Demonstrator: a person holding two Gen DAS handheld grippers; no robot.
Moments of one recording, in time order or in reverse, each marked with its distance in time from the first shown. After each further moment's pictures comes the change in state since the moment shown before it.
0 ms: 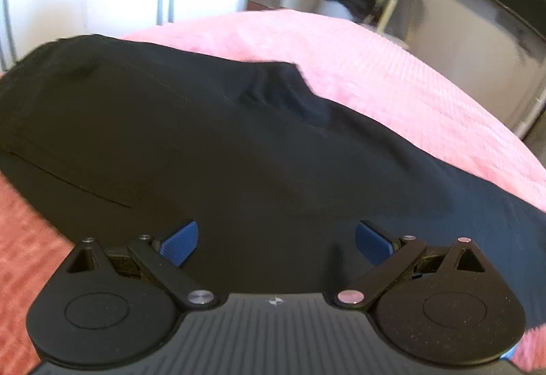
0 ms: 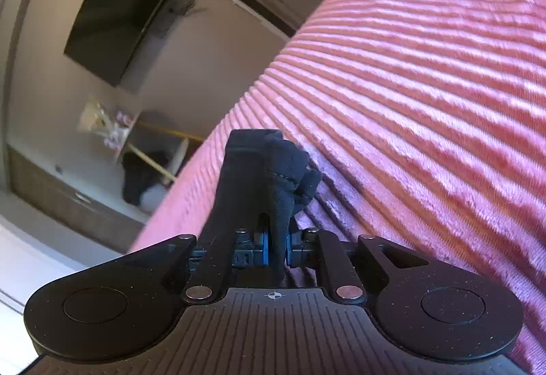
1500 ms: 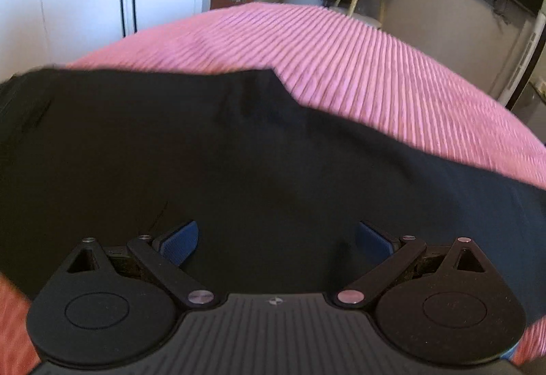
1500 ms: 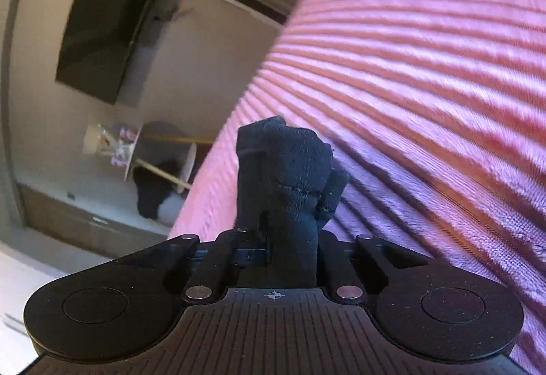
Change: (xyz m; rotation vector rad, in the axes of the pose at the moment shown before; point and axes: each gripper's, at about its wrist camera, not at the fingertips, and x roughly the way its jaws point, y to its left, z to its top) left arm 0.023 0.007 0.019 0.147 0.037 -0.089; right arm 0.006 0.020 0.013 0.160 0.018 0.080
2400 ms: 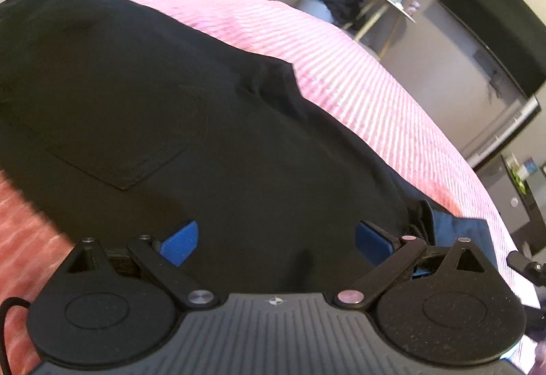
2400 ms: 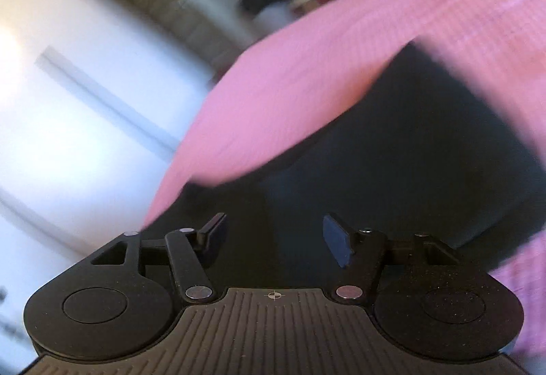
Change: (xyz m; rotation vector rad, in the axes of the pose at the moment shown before) left arm -0.030 0.040 -0.024 -0.272 -0.006 -0.200; right arm -0.037 0.162 -0.217 -0.506 0.456 0.107
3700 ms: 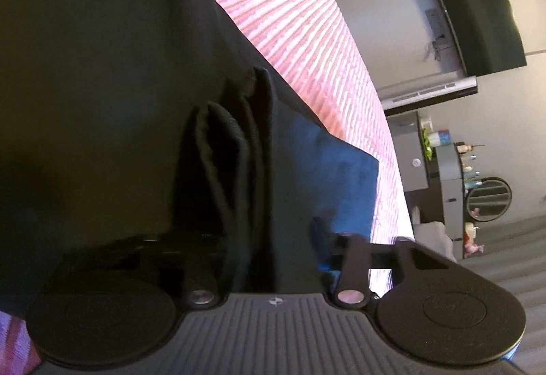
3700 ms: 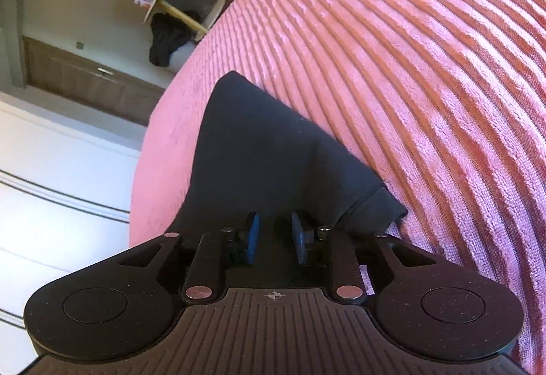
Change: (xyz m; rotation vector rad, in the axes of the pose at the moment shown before) left arm 0.114 -0.114 -0.026 -0.245 0.366 -0.373; right arm -0.009 -0.103 -0.011 0.323 0.003 -0.032
